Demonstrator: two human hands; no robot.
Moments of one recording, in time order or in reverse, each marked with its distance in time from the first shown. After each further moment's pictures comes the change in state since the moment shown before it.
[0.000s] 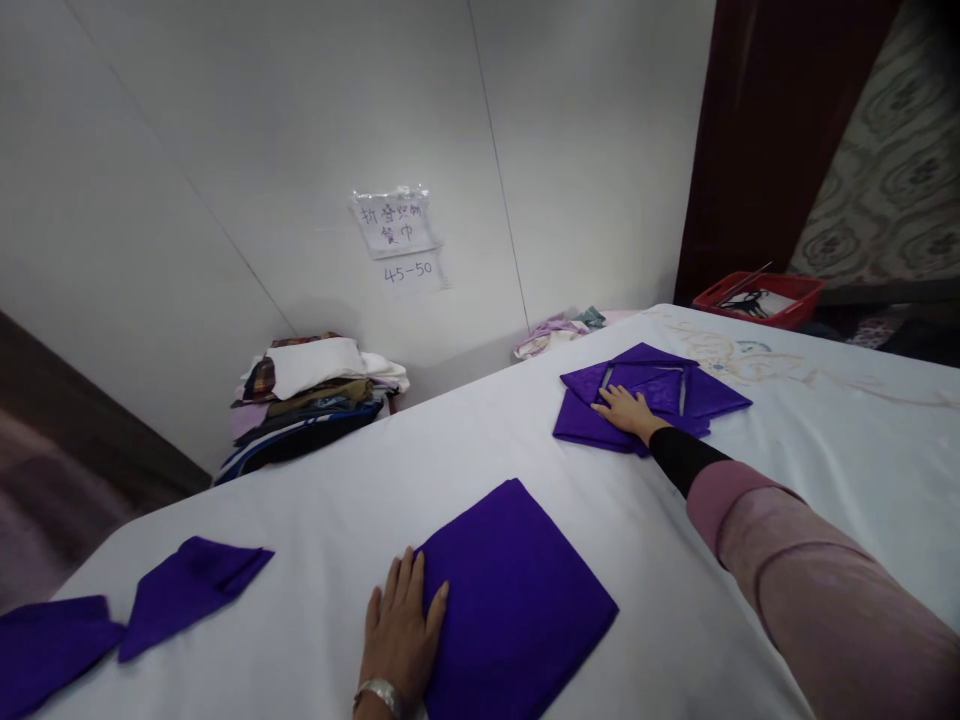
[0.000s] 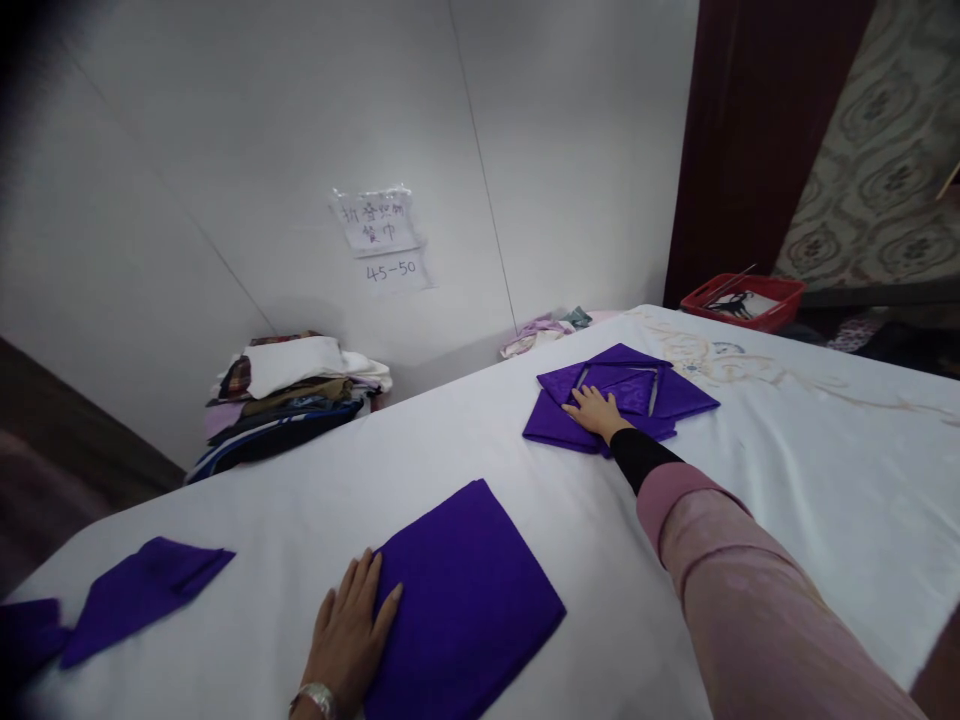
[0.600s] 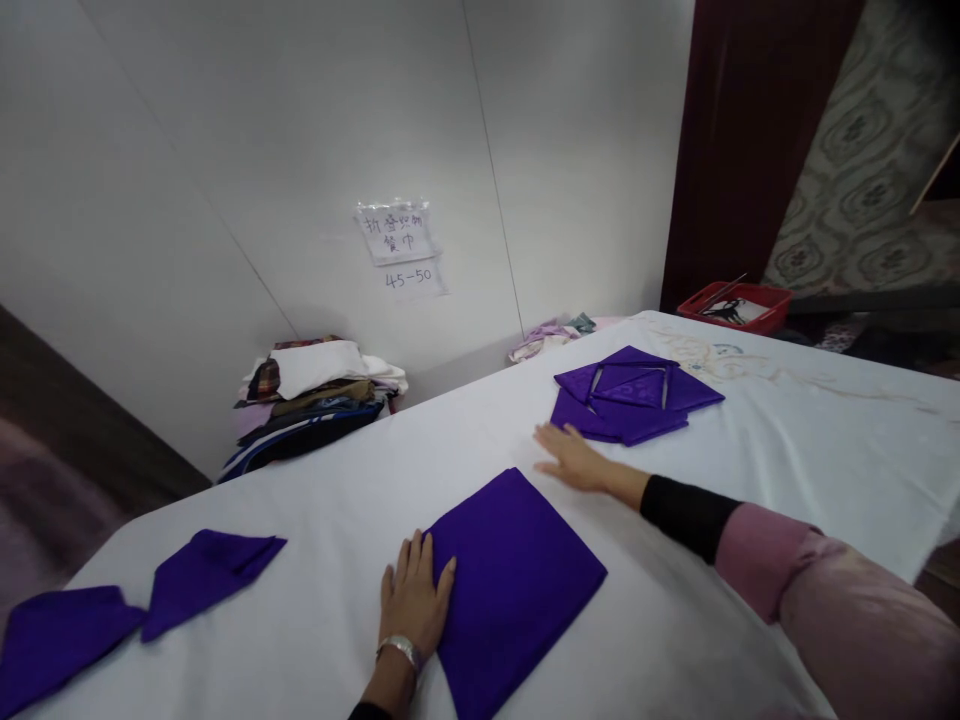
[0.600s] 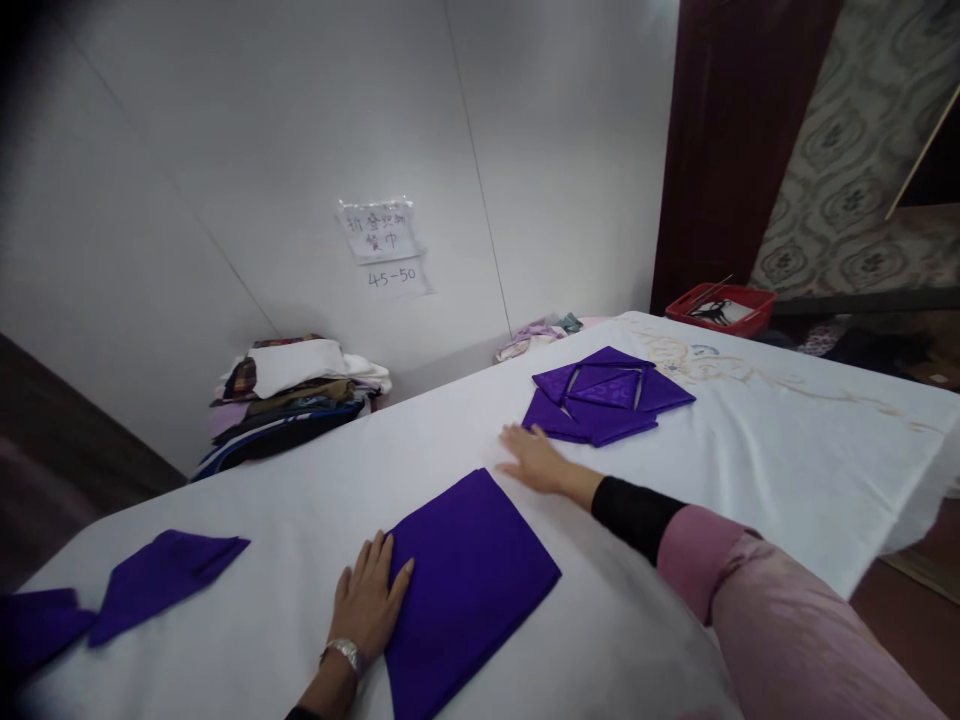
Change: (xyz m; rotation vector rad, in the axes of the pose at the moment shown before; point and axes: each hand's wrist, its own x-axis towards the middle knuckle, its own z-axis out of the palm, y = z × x) left_hand 0.000 0.006 -0.009 -0.073 -0.006 -0.004; right_hand -0.130 -0.122 -0.032 0.177 -0.013 -0.563
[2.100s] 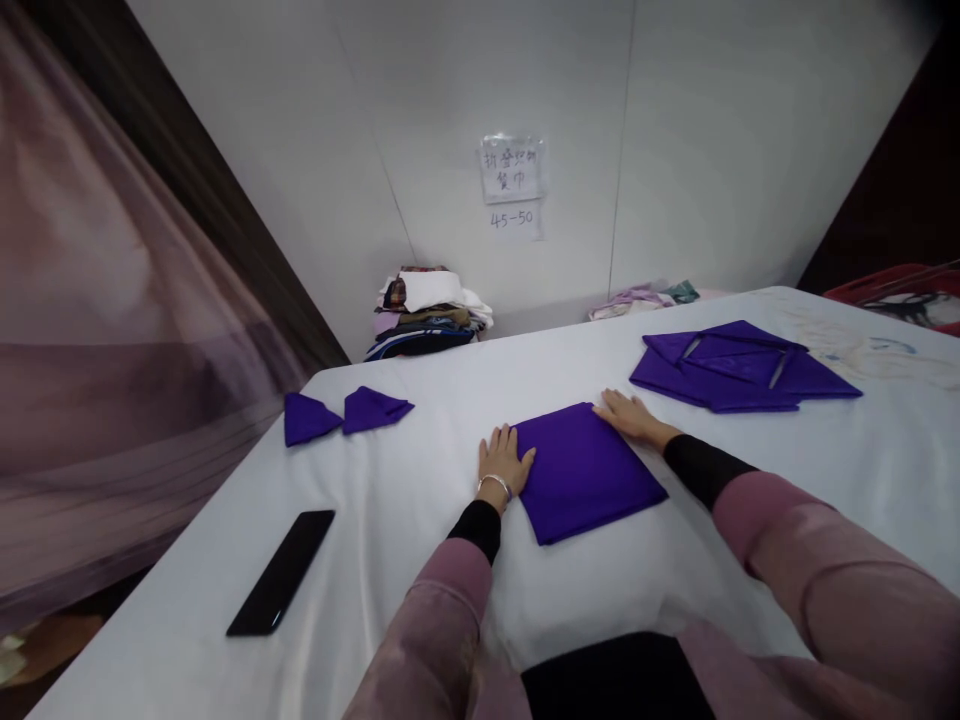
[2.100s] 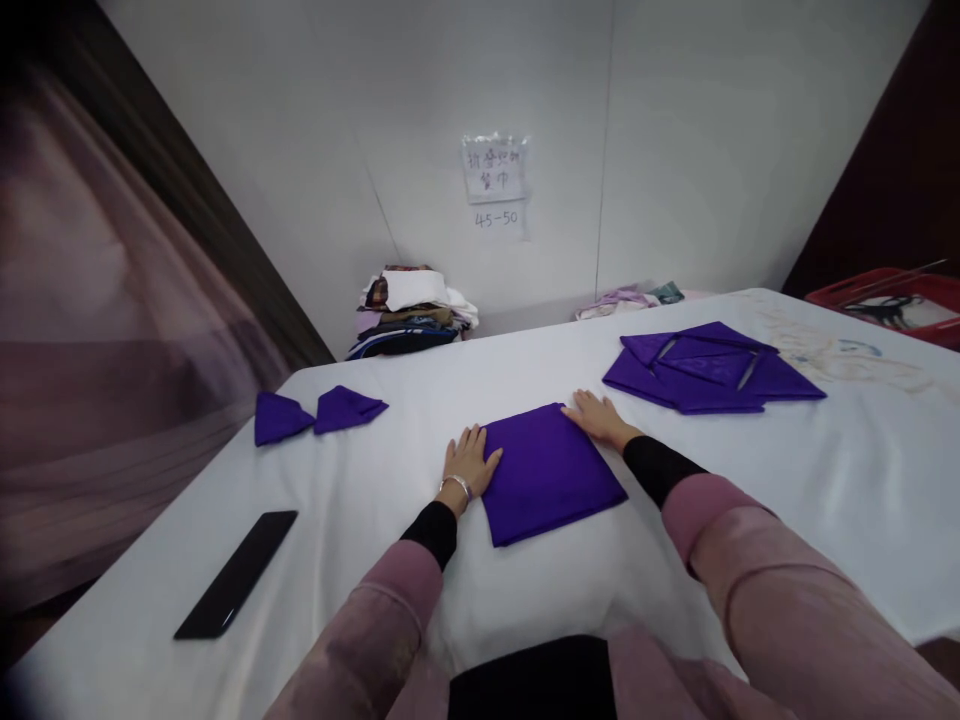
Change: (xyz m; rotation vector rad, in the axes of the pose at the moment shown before) left_hand -0.011 0.007 -0.004 -0.174 -0.013 0.014; right_hand 0.016 -0.016 0.050 -0.030 -0.148 0.131
